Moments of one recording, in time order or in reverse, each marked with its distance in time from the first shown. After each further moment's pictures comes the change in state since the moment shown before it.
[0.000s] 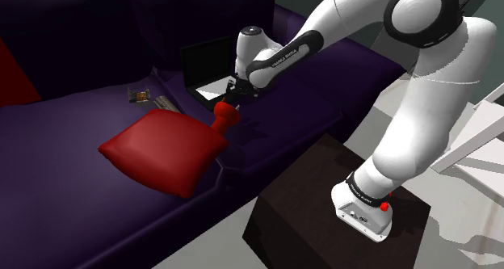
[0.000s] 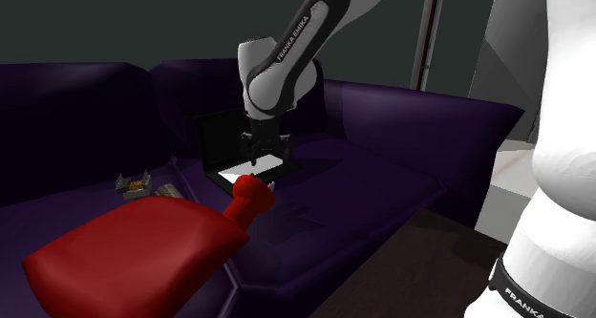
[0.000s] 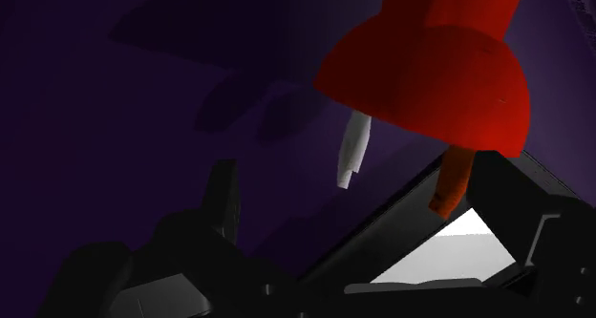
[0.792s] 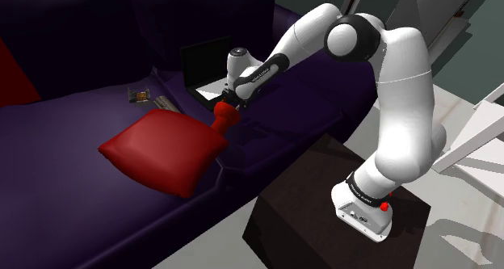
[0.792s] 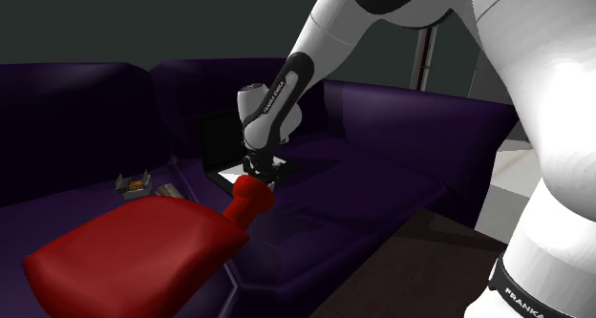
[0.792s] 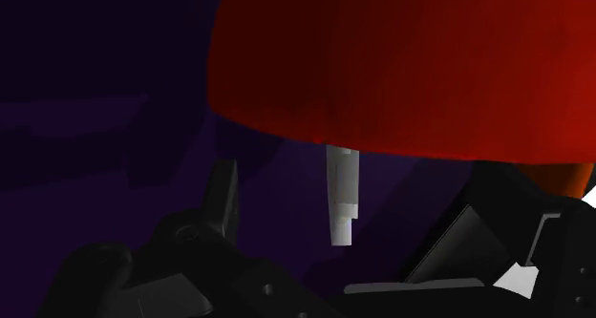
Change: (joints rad) arm 0.076 0.400 -0.135 0.337 -0.038 0.051 0.268
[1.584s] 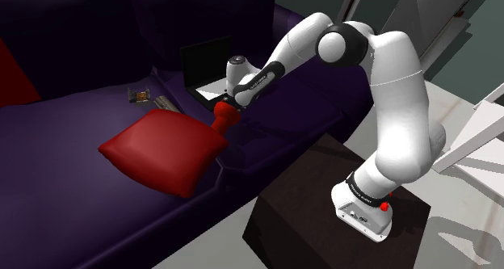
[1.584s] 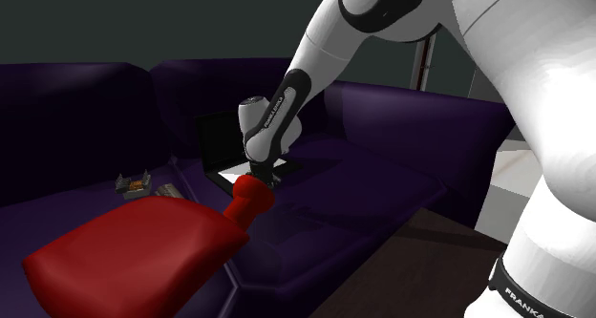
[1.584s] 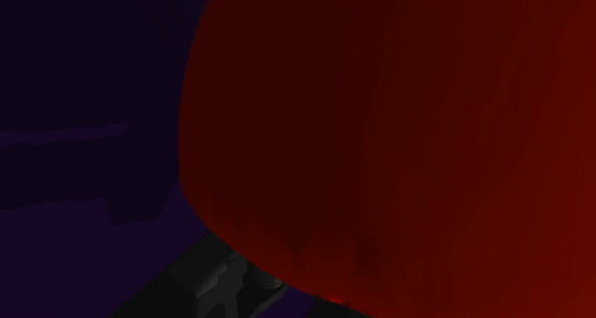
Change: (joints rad) arm 0.015 0.082 -0.021 0.041 -0.016 0.042 0.021
